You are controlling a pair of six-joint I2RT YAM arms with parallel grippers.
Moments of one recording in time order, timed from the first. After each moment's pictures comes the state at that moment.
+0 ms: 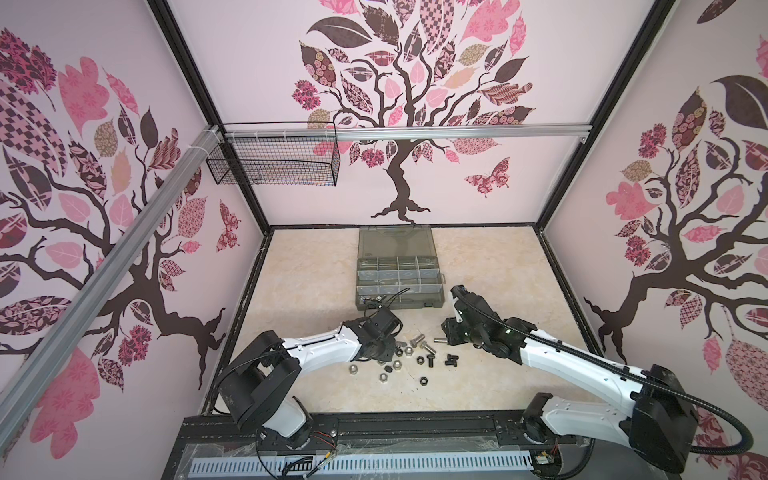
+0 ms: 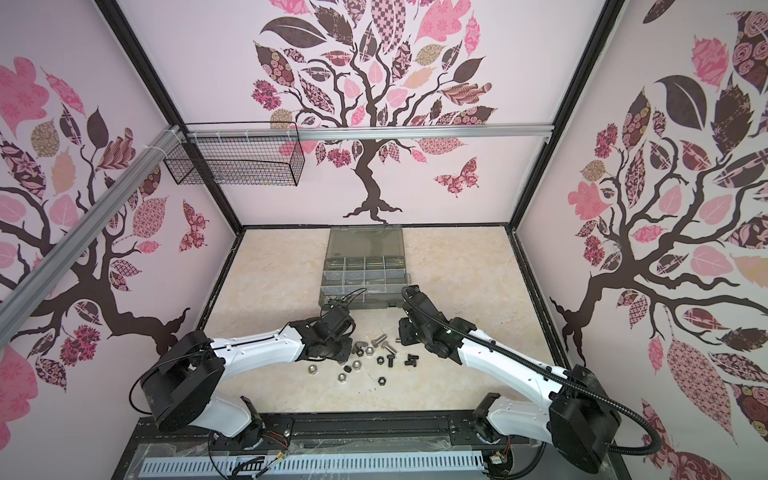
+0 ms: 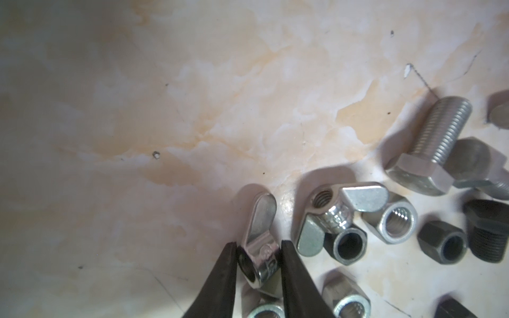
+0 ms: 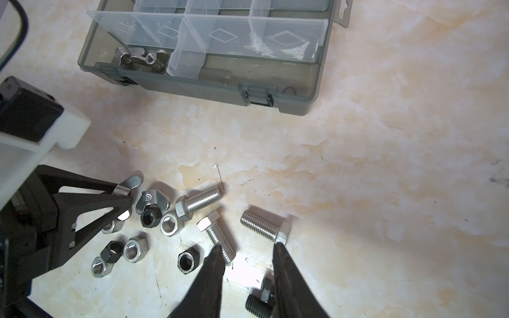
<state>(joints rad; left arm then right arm) -0.82 1.52 0.75 -0.43 -0.07 -0.54 0.74 1.18 0.72 -0.41 0.11 0.50</state>
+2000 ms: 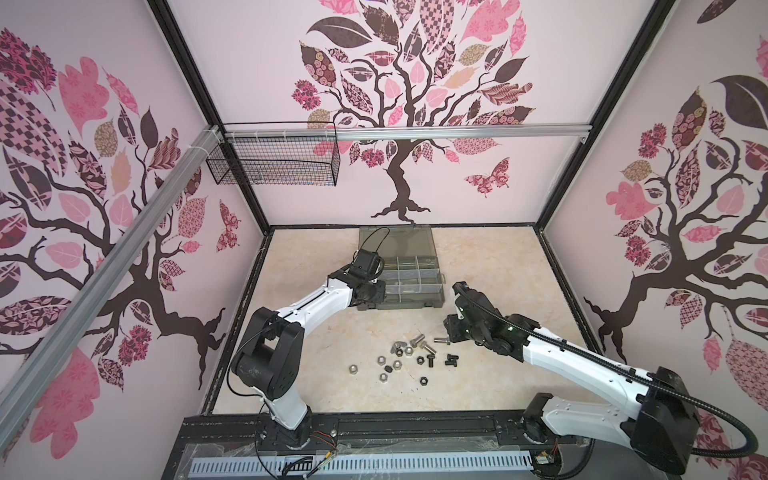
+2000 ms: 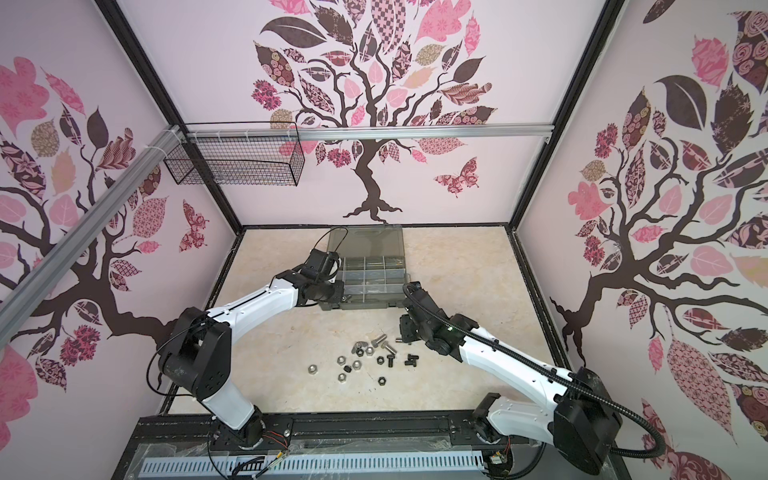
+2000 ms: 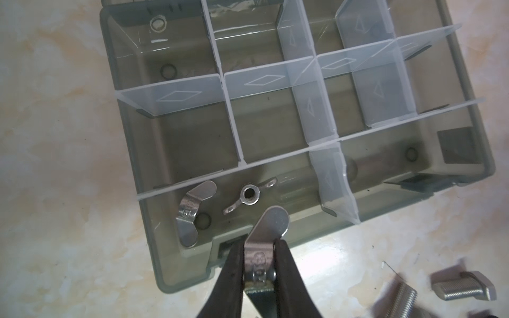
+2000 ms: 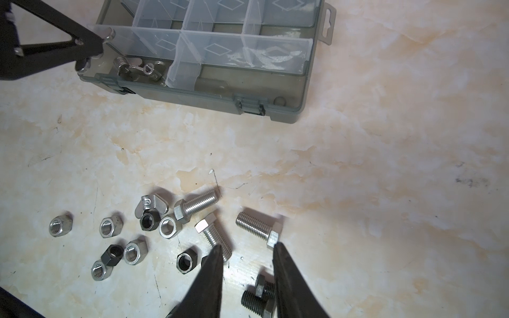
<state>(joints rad) -0.48 1.70 1.19 -0.50 -0.02 -0.26 0.74 1.16 0.78 -0.48 0.15 0.50</state>
